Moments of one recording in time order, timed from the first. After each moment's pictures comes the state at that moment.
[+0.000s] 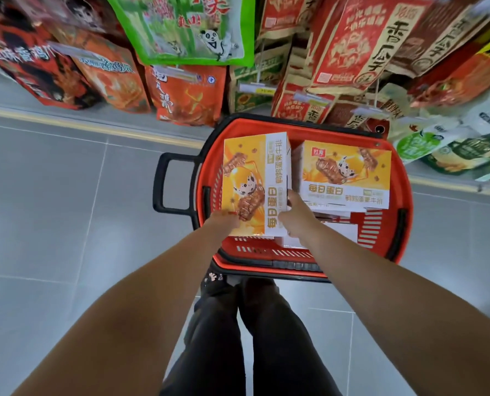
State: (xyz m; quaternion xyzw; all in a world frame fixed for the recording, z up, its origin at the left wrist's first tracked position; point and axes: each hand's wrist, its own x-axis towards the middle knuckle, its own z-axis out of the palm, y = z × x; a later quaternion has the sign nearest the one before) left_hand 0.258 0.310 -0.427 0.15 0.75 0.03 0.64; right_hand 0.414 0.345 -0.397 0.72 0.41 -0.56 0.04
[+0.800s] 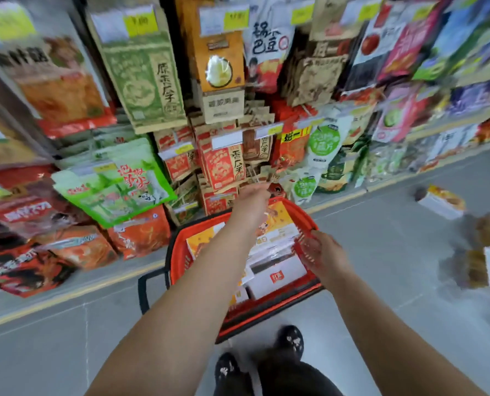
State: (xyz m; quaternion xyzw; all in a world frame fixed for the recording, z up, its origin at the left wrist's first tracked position) left_hand 0.383 0.340 -0.095 0.36 0.55 0.28 0.70; right_hand 0.526 0.247 -0.178 0.69 0.03 -0.52 -0.50
